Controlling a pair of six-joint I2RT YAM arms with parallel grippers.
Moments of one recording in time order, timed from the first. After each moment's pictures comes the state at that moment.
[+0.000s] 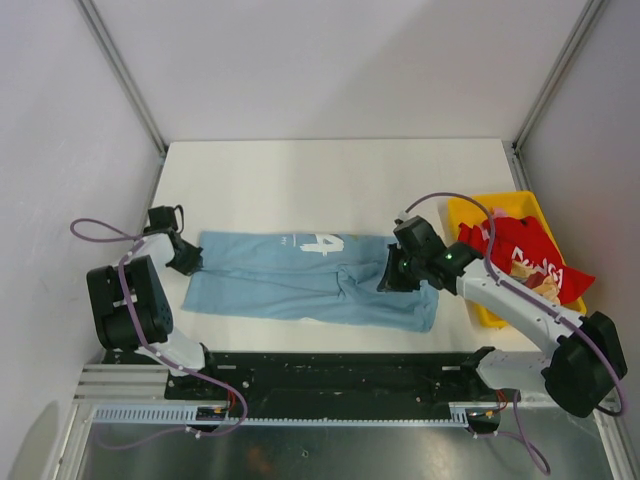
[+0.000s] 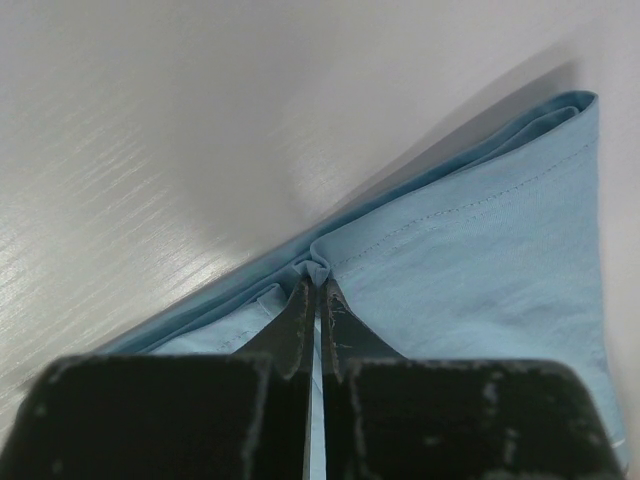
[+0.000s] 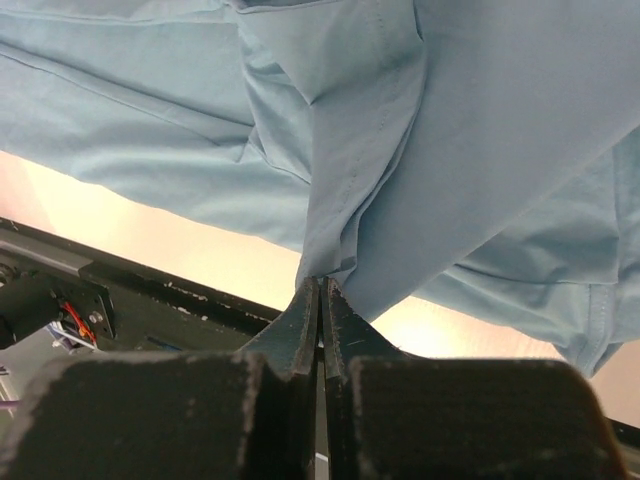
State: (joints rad) left arm 0.29 1.57 0.85 -0.43 -0.06 -0.78; right arm 0.65 1.21 0.89 -0.65 -0.09 0.73
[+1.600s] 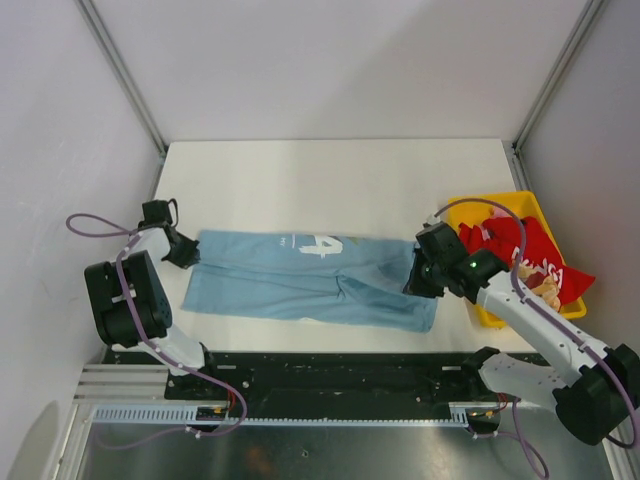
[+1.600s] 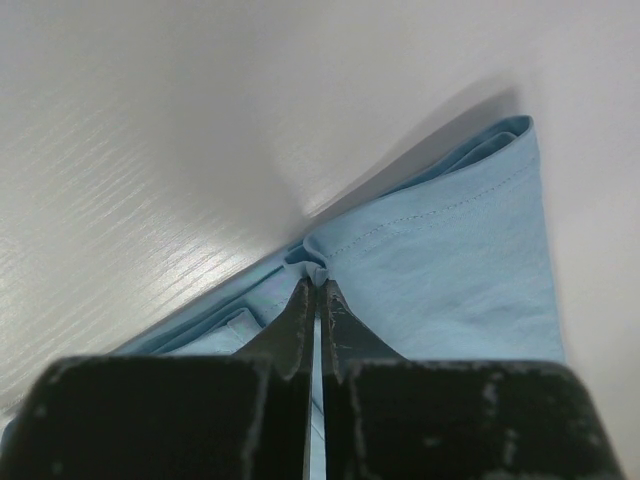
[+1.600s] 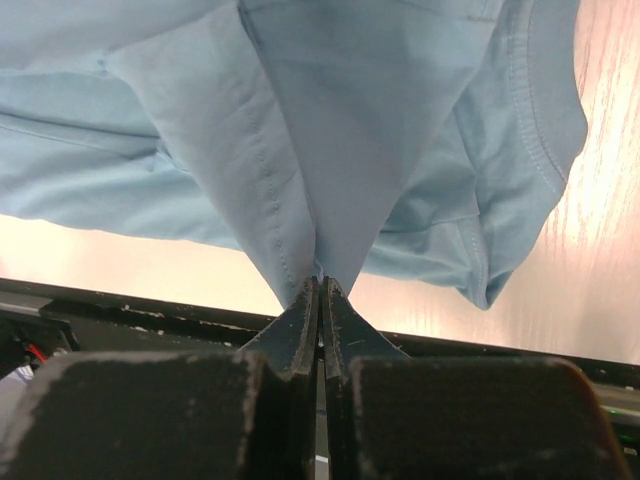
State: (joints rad) left arm 0.31 1.60 0.91 -0.43 -0.02 -0.76; right arm 0.58 1.06 0.88 -0.82 0.02 0.74
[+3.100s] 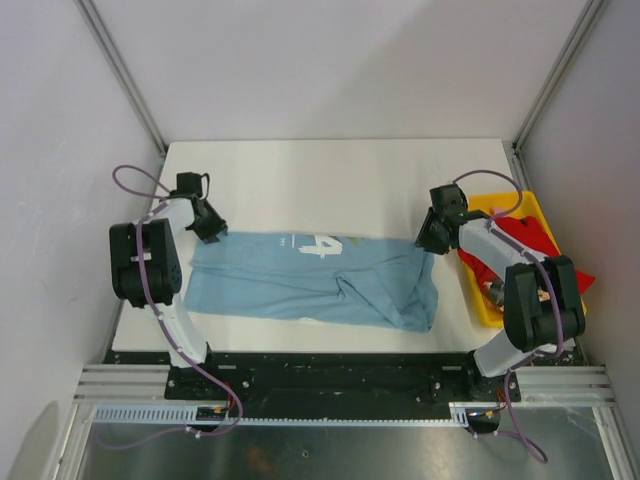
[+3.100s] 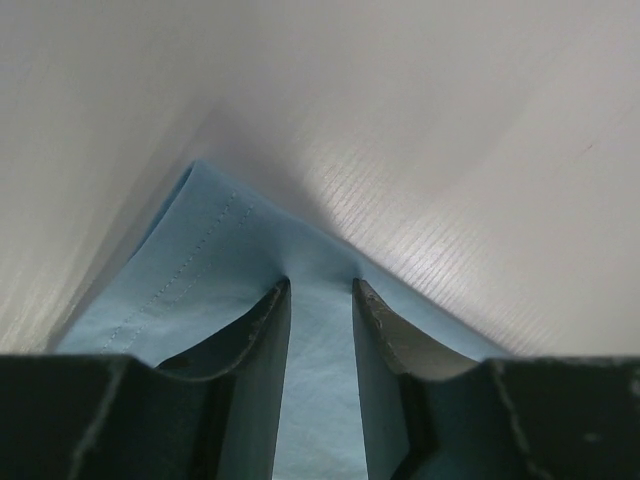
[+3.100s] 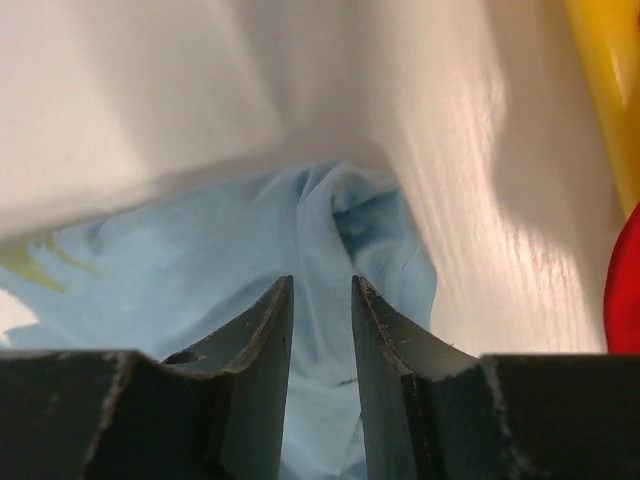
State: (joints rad) left arm 0.12 1.88 1.21 -0.44 0.00 -0.56; right arm 0.22 1.55 0.99 -0.44 0.07 0.61
